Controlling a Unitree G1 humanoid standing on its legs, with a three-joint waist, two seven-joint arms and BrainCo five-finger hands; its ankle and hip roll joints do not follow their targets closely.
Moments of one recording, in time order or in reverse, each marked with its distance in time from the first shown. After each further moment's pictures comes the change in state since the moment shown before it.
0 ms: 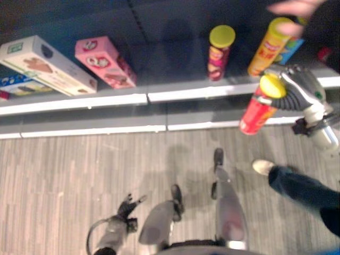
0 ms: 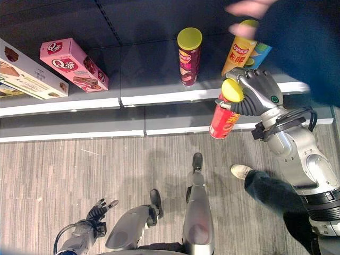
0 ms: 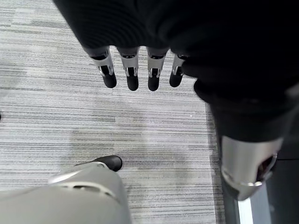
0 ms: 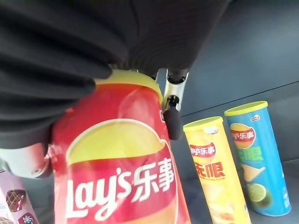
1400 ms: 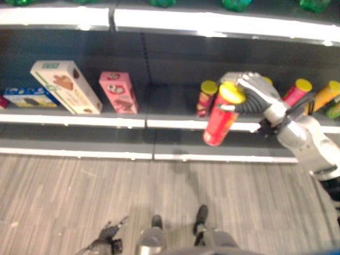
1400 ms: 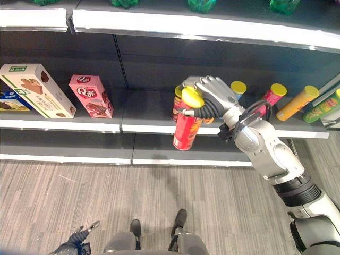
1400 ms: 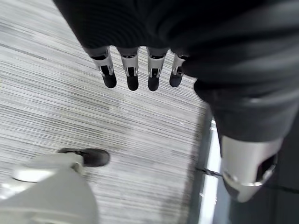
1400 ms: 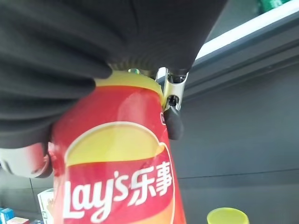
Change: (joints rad) left arm 0.083 0.021 0.180 0.075 0.003 0.040 0.010; right arm -0.159 0.105 0.235 -0.005 0.137 -0.021 0.120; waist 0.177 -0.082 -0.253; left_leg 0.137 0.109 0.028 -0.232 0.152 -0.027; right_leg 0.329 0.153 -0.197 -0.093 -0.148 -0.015
